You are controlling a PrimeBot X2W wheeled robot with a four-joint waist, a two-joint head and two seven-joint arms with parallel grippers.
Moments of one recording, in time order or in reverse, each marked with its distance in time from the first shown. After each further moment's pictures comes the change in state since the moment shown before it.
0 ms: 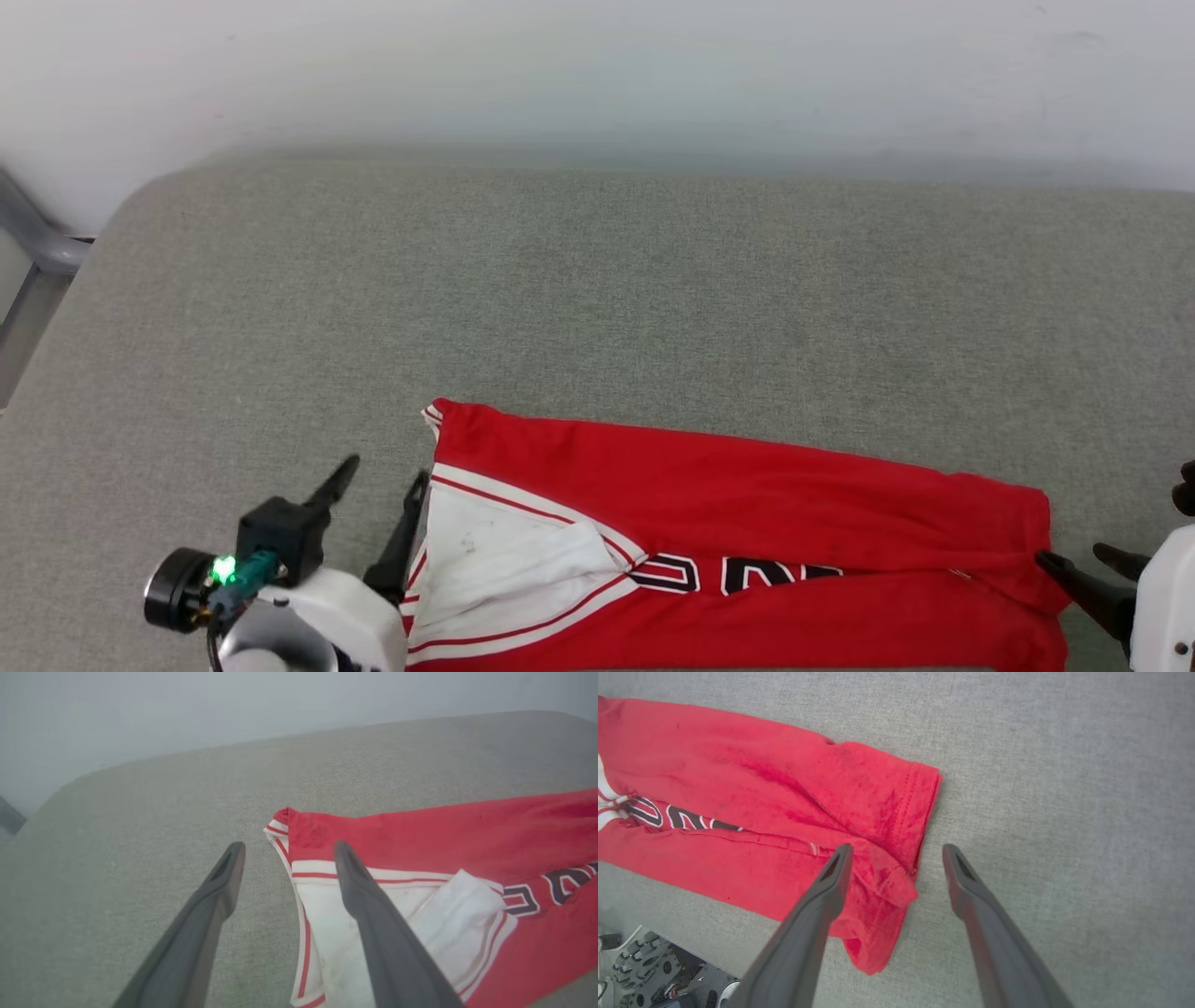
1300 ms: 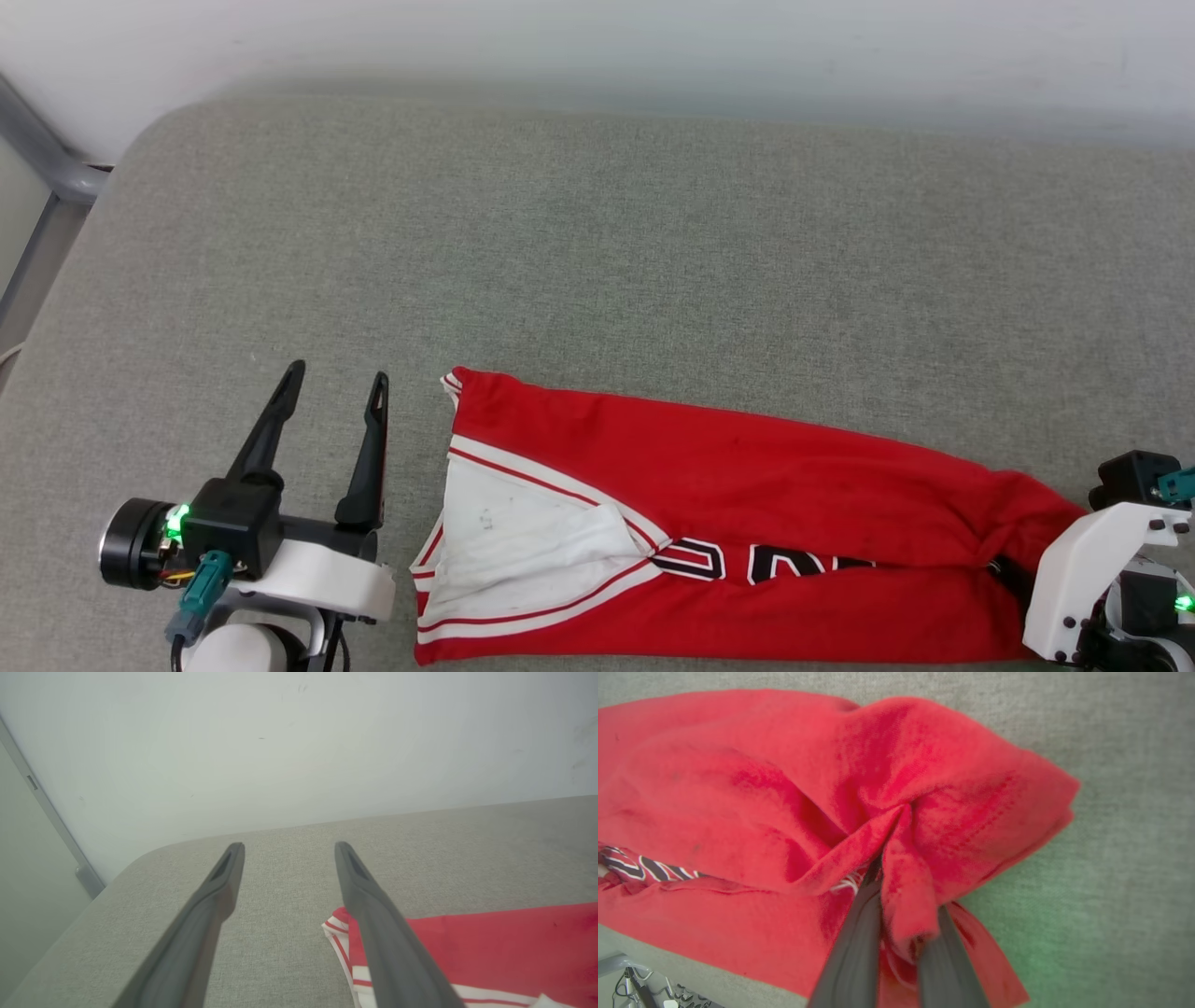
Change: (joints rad) left arm 0.142 -0.384 0.619 -0.072 0.535 -0.252 -0.048; right arm -0.055 0.467 -0.291 0.078 -0.361 0.000 0.249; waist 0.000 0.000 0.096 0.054
